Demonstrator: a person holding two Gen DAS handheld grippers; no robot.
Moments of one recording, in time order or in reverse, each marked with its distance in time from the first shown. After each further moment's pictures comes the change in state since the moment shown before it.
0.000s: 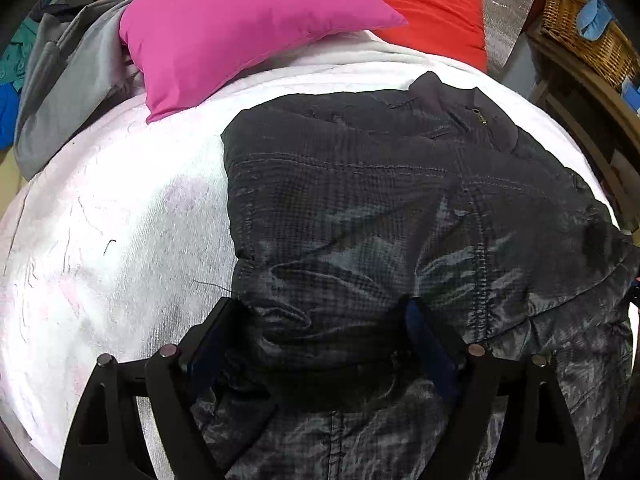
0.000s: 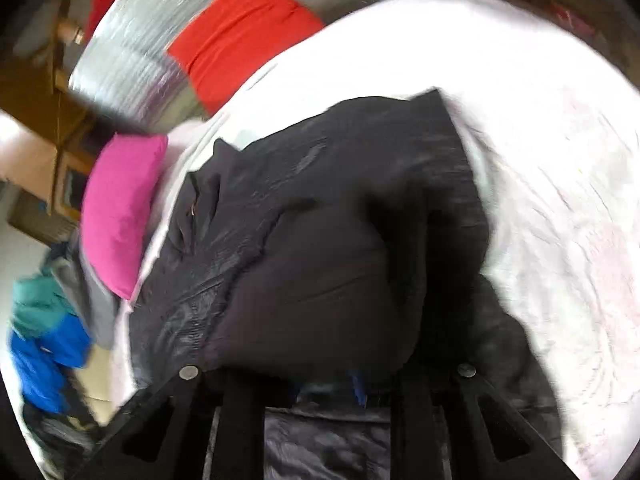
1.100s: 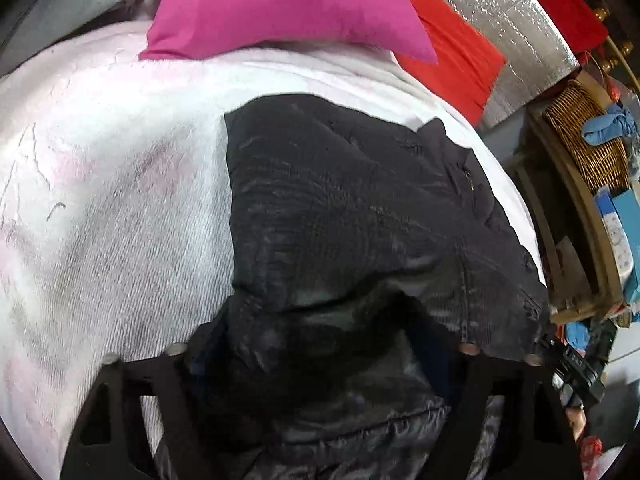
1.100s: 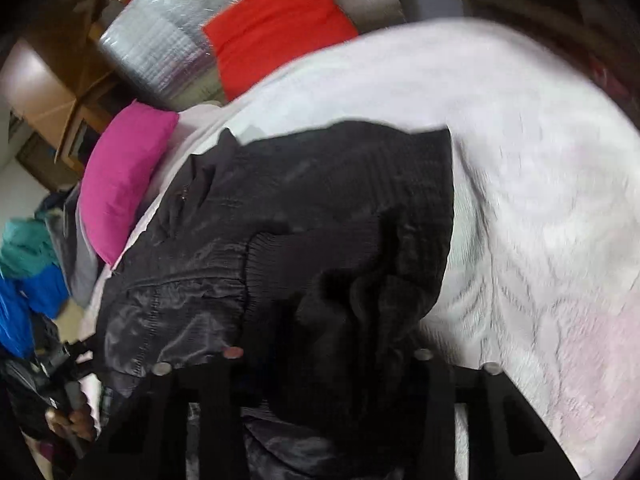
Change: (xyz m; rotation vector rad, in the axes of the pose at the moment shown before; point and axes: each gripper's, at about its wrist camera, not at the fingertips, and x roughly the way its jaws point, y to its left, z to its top) left arm 0.015 0.058 0.014 -0.282 0.025 -0.309; right arm 0.023 0.011 0.008 -0.307 -0.083 -0.112
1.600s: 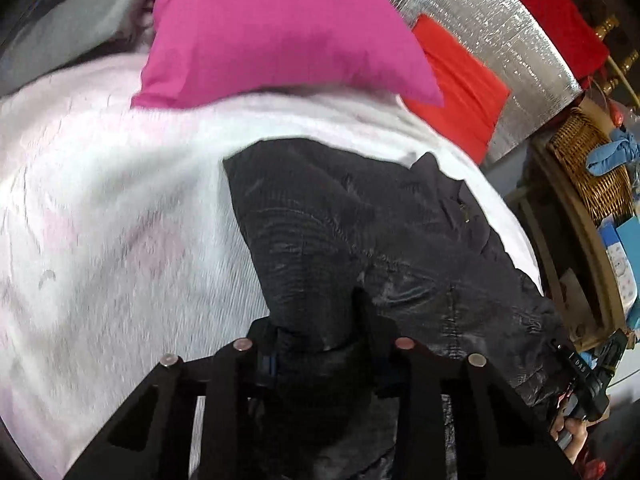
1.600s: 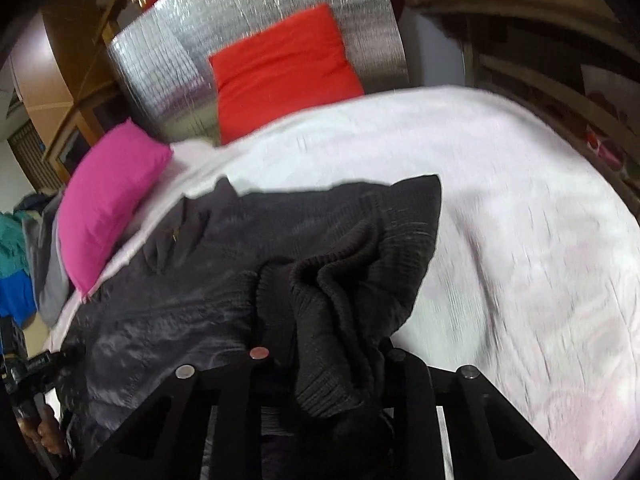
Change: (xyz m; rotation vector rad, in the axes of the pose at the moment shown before) left arm 0.005 -0.003 0.033 -0.014 -0.127 0.007; right arm 0.001 0.022 0.037 -0.034 -0.205 -0.071
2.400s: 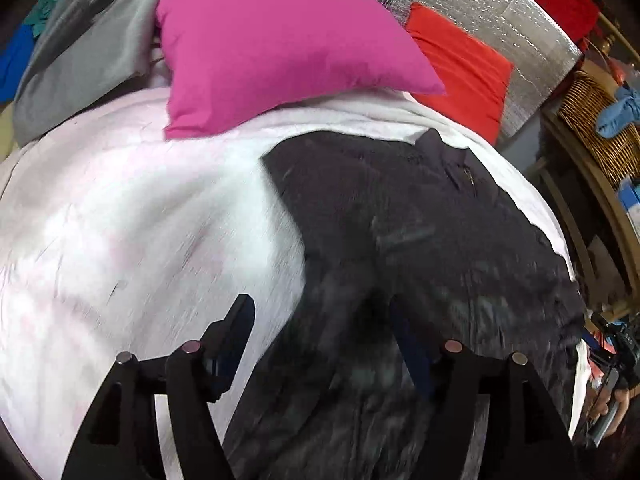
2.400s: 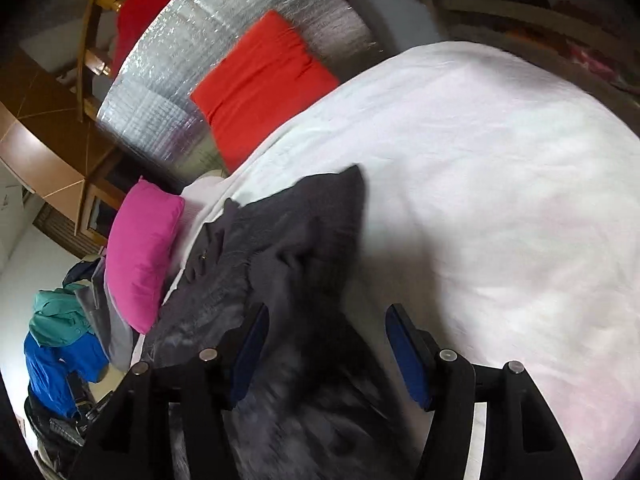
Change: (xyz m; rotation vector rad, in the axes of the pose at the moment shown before) left arm -0.041 0.002 -0.017 0.102 0.037 0.133; right arm -0.043 -0.096 -0.010 0.277 0.129 0.194
